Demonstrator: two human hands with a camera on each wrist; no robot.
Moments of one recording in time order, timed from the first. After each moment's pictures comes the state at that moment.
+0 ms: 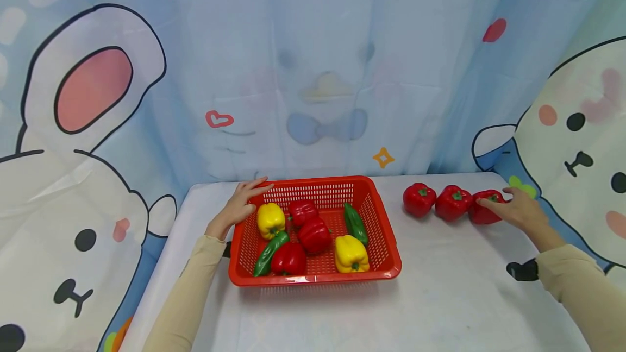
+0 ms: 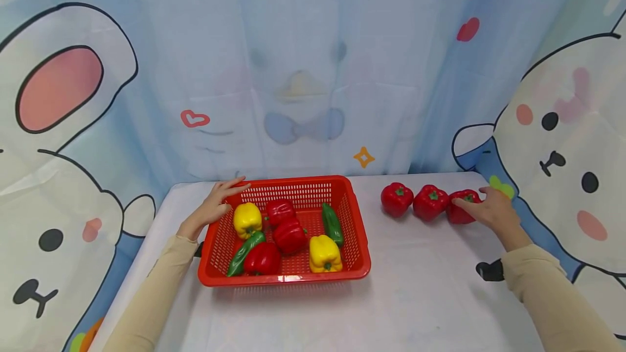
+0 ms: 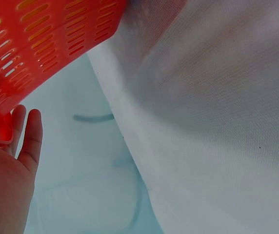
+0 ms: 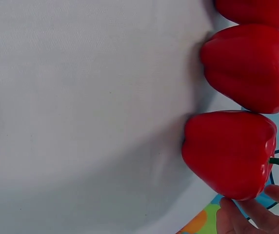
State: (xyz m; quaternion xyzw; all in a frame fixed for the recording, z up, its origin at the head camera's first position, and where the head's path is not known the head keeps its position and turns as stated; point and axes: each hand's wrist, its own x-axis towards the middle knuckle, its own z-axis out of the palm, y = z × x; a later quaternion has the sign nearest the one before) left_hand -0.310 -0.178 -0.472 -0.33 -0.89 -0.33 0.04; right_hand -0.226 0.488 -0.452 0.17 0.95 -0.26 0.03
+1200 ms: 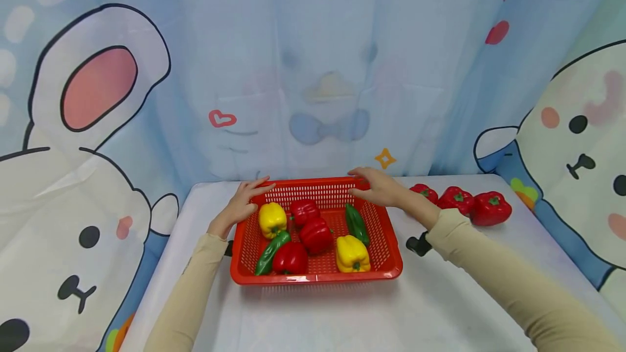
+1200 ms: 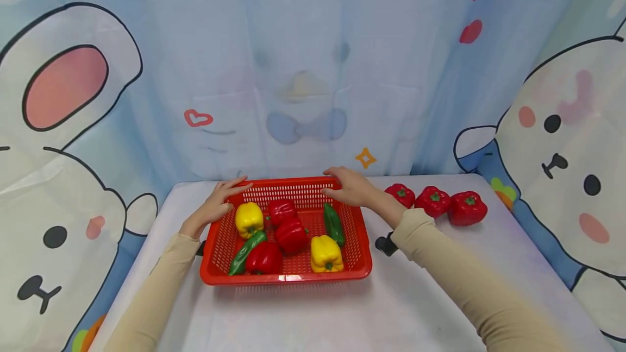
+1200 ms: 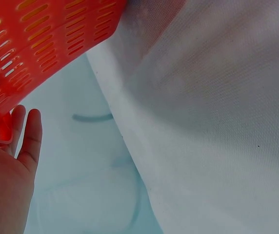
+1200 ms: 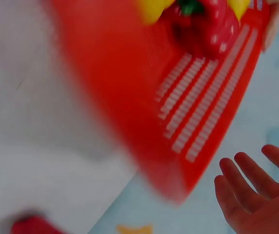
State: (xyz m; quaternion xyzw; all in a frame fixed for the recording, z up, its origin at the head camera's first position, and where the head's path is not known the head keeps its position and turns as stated) left_hand -0.310 -0.178 -0.472 -0.33 -0.89 -0.33 0.04; right_hand -0.280 0.211 -0.395 -0.26 0.93 -0.25 0.02
